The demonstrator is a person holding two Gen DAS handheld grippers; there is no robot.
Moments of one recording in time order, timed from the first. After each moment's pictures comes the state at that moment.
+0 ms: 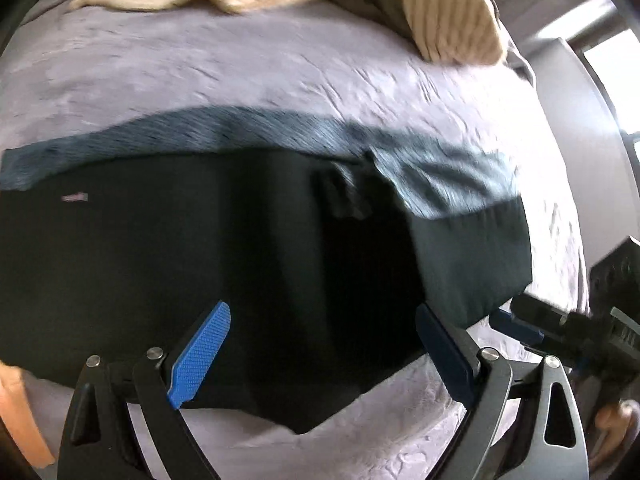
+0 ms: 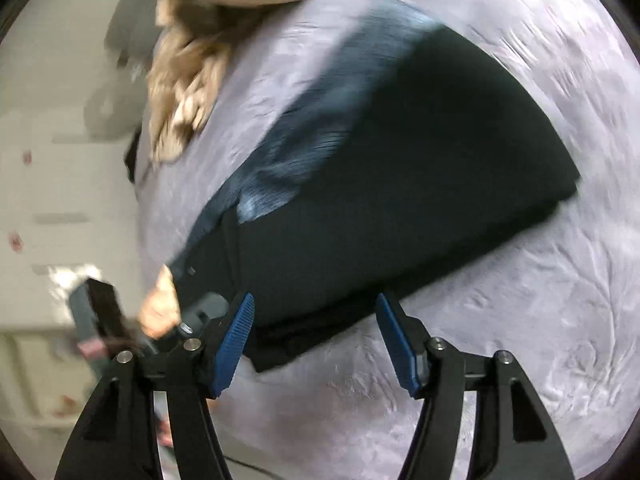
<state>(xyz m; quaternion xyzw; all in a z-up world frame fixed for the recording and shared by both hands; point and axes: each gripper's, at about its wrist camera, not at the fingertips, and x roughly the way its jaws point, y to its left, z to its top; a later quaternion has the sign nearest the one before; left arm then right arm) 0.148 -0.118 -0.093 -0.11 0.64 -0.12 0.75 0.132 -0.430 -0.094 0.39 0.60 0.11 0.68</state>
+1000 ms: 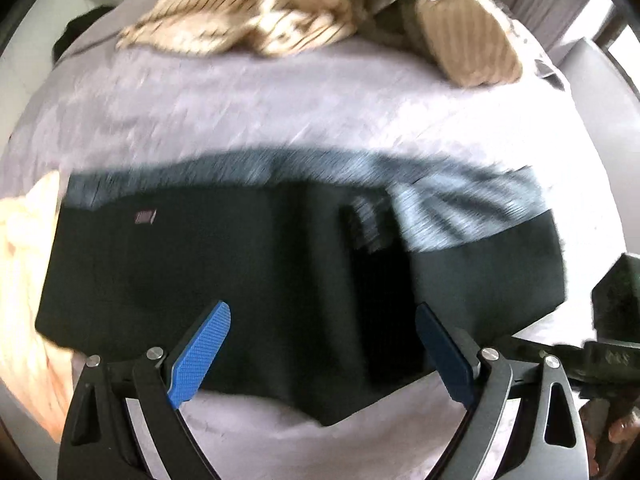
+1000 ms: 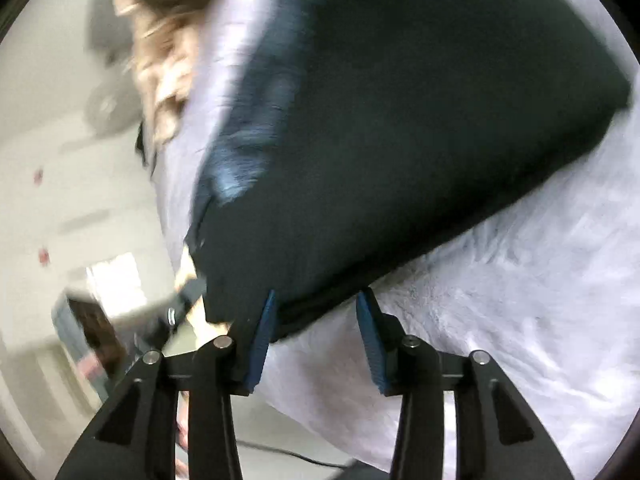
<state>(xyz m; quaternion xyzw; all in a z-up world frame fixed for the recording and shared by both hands) 0.141 -0.129 -0.049 -0.05 0.59 -0.04 0.81 0.133 -0.407 -0.114 0.41 0.64 0.17 0.63</state>
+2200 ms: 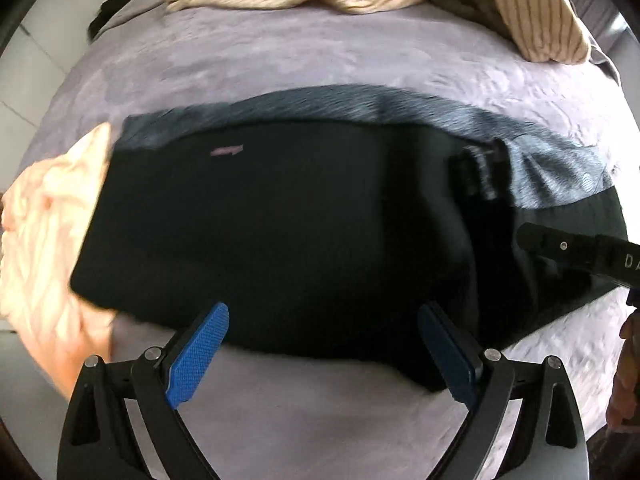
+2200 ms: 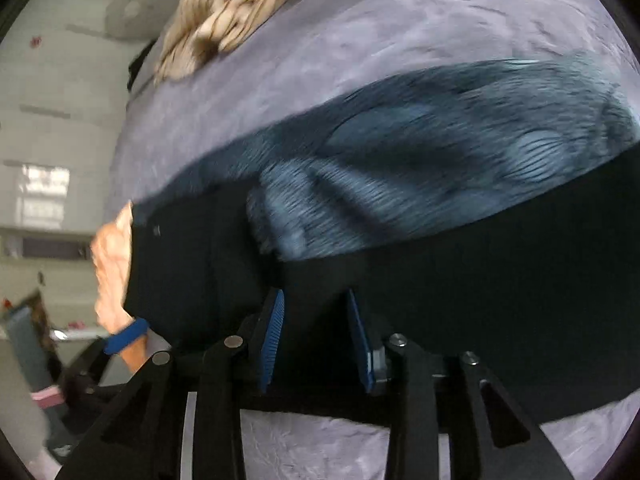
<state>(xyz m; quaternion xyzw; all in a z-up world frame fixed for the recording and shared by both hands) 0.104 -0.070 -0.080 -0.02 0.63 0.06 0.77 0.179 -0.324 -0.110 0.18 0.65 0.19 0.72</state>
